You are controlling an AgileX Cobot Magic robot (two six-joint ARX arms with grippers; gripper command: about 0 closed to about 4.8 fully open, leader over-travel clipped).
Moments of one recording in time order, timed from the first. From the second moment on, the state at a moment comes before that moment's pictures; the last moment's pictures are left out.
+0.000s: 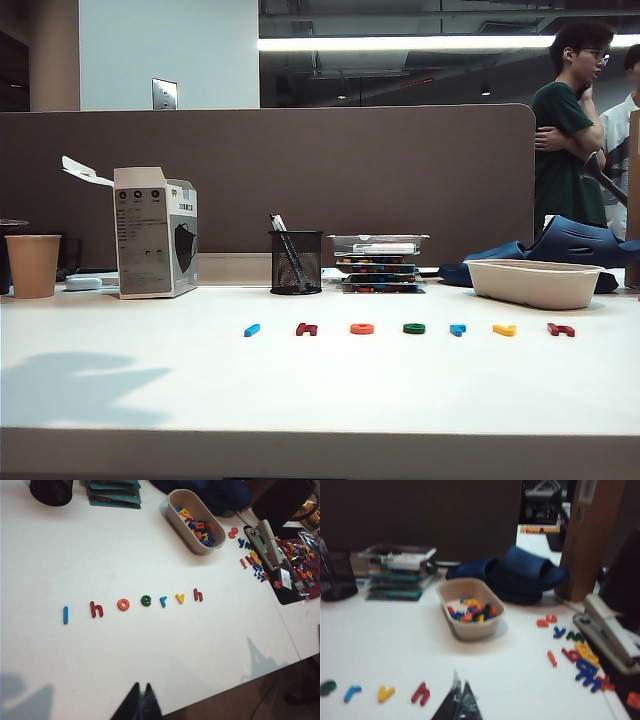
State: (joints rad) left arm -0.79 1.09 1.40 -0.87 -0.11 -0.55; right arm -0.12 0.11 0.16 -0.05 -0.13 -0.01
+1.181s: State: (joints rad) left arm -0.79 1.09 1.40 -0.87 -0.11 -0.55; right arm 0.38 1.12 1.11 -0.51 -0.24 0.25
